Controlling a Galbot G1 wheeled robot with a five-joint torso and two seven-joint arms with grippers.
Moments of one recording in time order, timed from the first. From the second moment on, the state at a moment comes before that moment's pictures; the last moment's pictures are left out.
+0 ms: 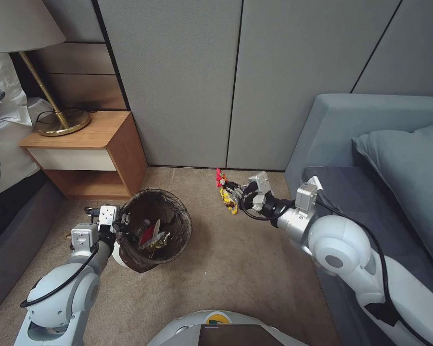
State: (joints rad) left arm 1.59 -1.32 -0.76 -2.39 -0.24 0.74 0.00; right arm -1.02 0.75 0.17 2.38 1.06 -0.54 0.11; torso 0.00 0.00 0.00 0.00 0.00
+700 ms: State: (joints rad) left arm 1.57 -1.32 -0.76 -2.34 -0.23 0.74 0.00; right arm -0.46 0.83 -0.30 2.33 1.46 -0.57 0.21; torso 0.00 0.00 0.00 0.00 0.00
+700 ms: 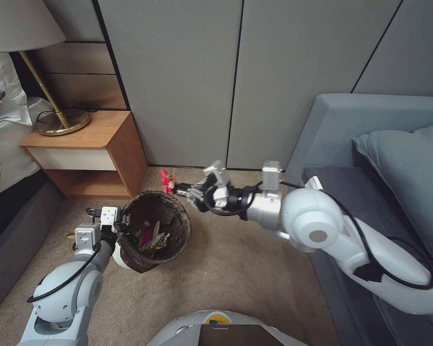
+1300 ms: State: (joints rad) left arm 1.56 -1.30 -0.78 -2.33 -0.25 0.74 0.00; right arm -0.38 0.98 -0.56 2.18 1.46 -0.58 0.31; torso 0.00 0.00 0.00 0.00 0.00
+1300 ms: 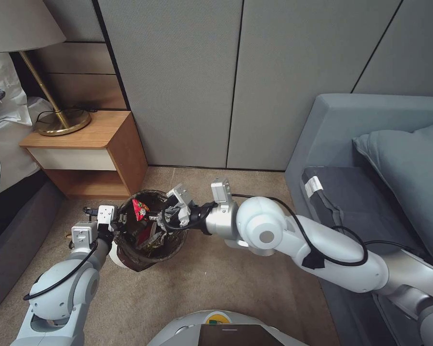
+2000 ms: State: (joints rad) left arm 1.56 -1.31 -0.78 -2.32 -0.25 0.74 0.01; right arm -0.41 1.05 -0.62 2.00 1.38 -0.60 0.31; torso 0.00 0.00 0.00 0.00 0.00
